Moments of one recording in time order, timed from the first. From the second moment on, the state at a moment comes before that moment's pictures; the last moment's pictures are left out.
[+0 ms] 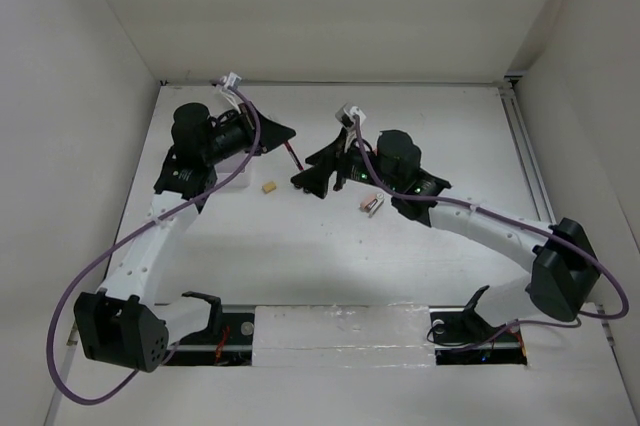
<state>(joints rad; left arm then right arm) -0.22 1.14 1.02 -0.01 0.71 -0.69 0.81 1.42 1.05 0.34 -0.39 0.40</state>
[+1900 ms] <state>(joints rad) 0.09 1.76 1.41 -0.41 -0.65 -0.88 0.66 1.04 0.65 0.16 -0.24 0.31</state>
